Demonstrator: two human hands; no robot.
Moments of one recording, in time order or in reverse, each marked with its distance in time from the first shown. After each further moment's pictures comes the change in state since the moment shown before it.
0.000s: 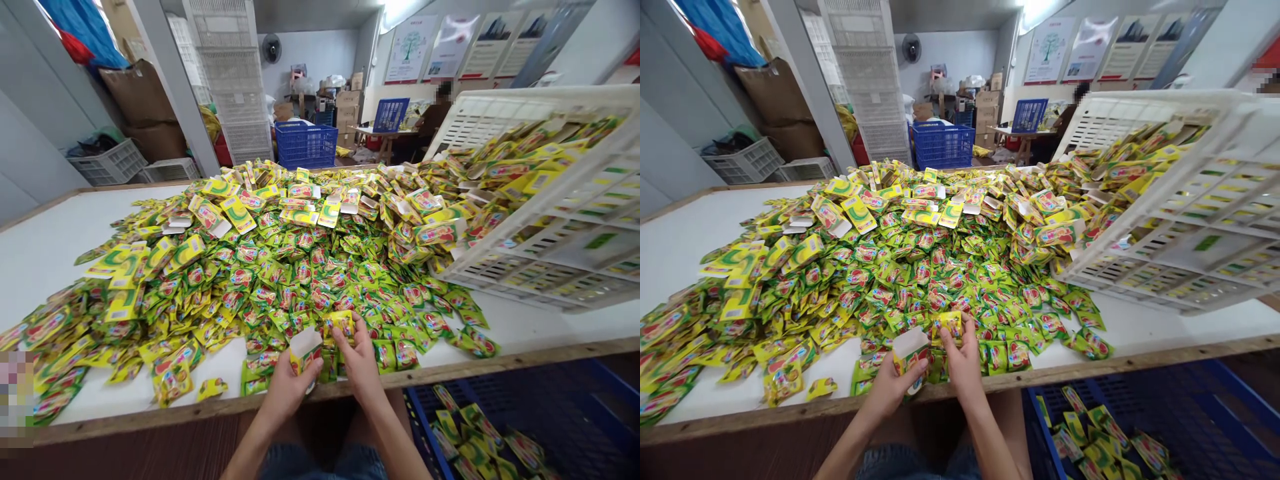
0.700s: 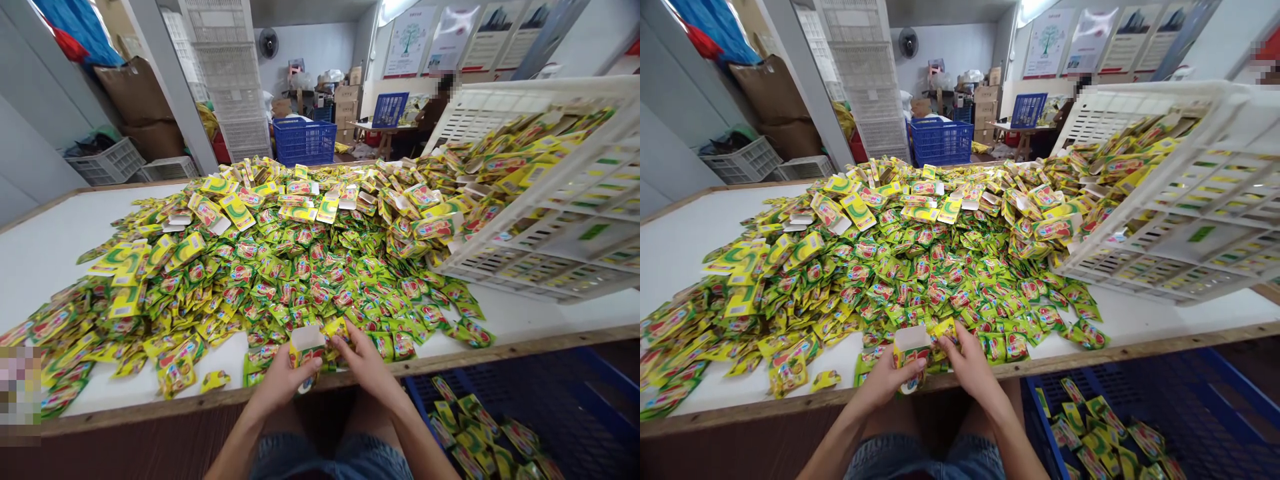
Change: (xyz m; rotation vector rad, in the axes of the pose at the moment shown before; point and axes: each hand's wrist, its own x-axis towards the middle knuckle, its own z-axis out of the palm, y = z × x) left_hand -0.002 0.005 -0.014 0.095 -0.200 -0.053; right_hand -0.004 -0.005 -0.034 -0.592 -0.295 -0.130
